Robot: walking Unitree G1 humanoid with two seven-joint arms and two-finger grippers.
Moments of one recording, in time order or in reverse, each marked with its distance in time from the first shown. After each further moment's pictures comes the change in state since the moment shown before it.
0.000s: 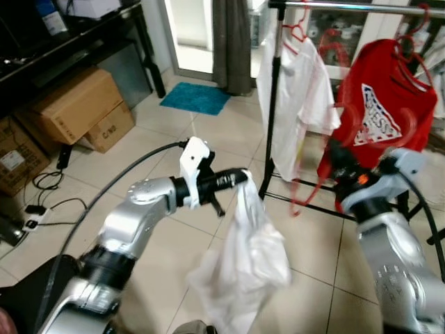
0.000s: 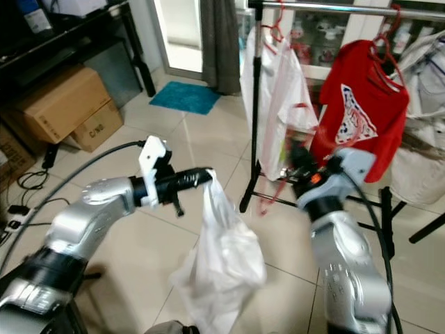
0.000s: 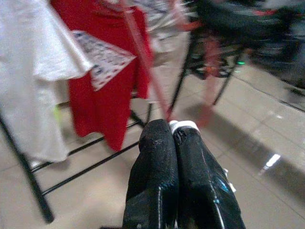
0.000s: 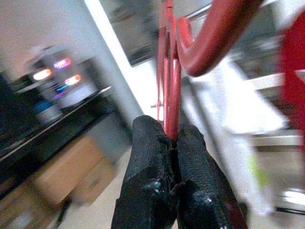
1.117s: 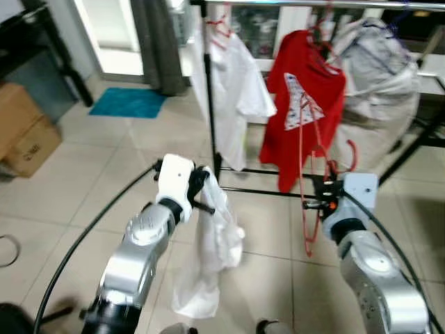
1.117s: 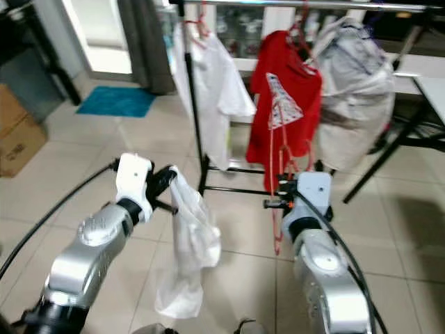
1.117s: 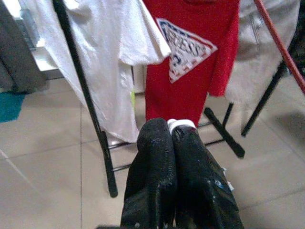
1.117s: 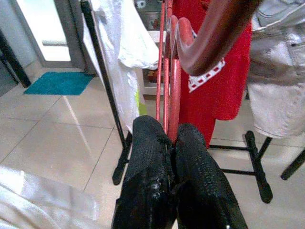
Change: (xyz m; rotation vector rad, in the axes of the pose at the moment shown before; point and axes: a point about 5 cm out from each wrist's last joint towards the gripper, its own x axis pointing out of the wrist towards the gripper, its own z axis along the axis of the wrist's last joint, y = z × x) left arm -0.022 -0.005 -0.035 0.042 0.043 0.741; right arm -0.024 0.011 -0.046 -0.299 0.286 -0.063
